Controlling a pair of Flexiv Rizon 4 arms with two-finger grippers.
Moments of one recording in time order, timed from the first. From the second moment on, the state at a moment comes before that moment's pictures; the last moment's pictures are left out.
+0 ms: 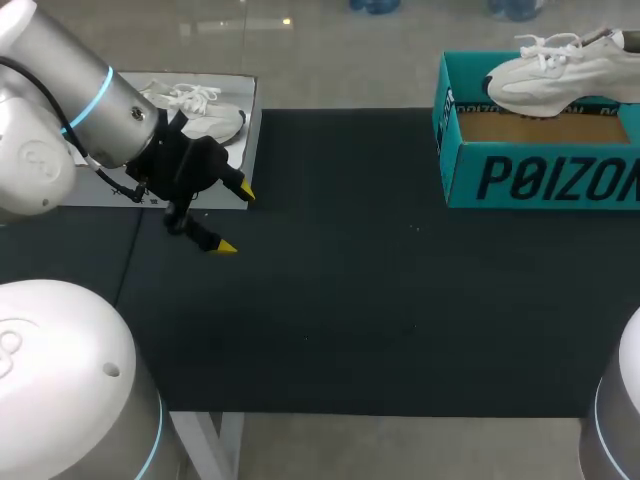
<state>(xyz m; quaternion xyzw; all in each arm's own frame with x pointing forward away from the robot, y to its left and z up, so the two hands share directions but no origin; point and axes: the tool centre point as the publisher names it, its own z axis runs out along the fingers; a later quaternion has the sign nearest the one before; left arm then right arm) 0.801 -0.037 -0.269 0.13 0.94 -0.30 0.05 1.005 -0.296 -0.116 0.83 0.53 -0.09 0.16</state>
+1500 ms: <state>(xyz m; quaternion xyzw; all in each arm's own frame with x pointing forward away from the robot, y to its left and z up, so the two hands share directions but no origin) 0.801 -0.037 -0.269 0.13 0.94 -0.30 0.05 1.045 -0.331 -0.185 0.84 0.52 -0.10 0.14</state>
